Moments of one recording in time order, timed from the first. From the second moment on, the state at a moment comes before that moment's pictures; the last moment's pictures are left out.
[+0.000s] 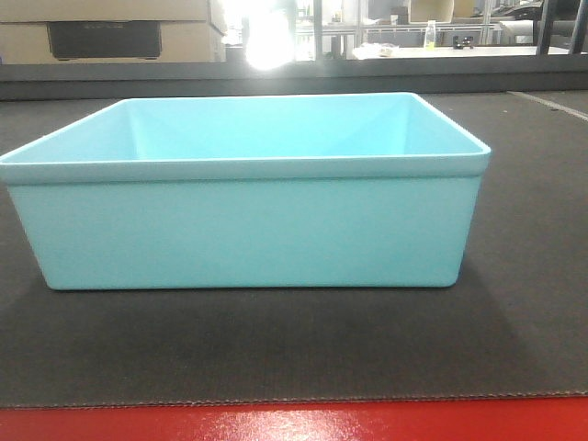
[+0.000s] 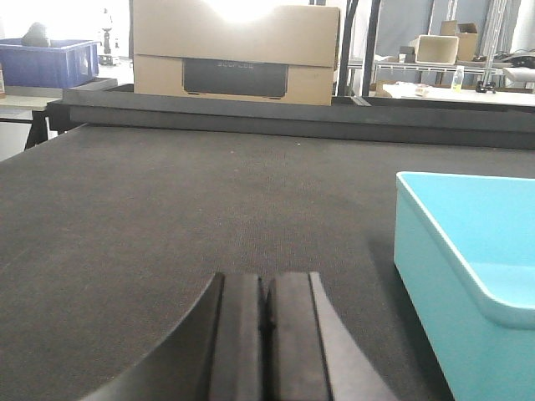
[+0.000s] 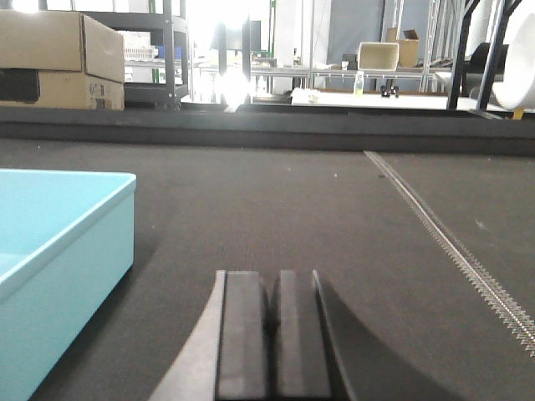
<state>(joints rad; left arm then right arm) 0.07 0.01 0.00 -0.03 0.05 0.02 -0.07 0.00 0.00 0.09 0.04 -0.08</state>
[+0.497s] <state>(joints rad) 0.07 0.01 0.00 -0.03 0.05 0.02 -0.07 0.00 0.00 0.09 0.09 -0.08</state>
